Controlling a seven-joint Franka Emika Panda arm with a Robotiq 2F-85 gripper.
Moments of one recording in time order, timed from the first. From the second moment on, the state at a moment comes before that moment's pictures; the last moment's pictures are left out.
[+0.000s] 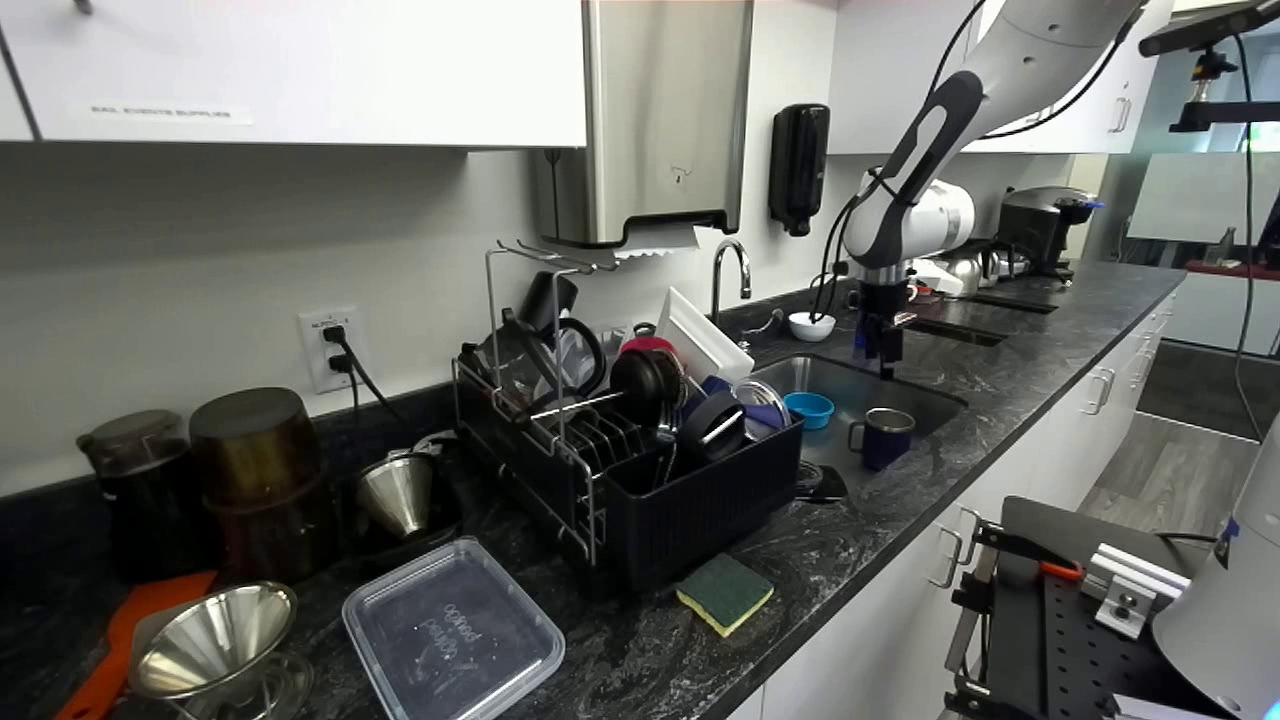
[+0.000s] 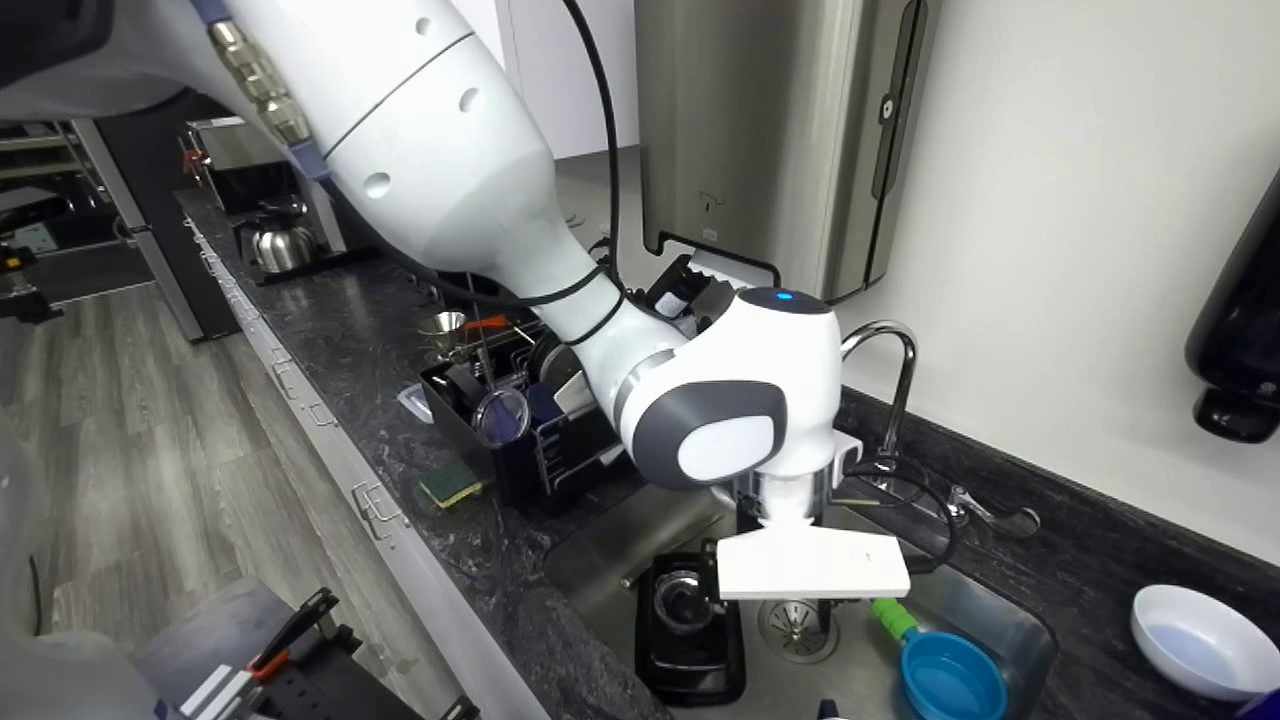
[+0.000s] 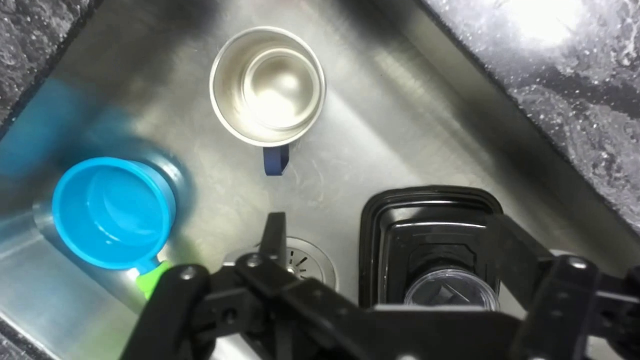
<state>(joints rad) -0.43 0.35 -0.30 -2.22 -0.06 2.58 -1.18</state>
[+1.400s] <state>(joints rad) -0.62 0.63 -0.18 -2.05 0.01 2.63 -1.22</state>
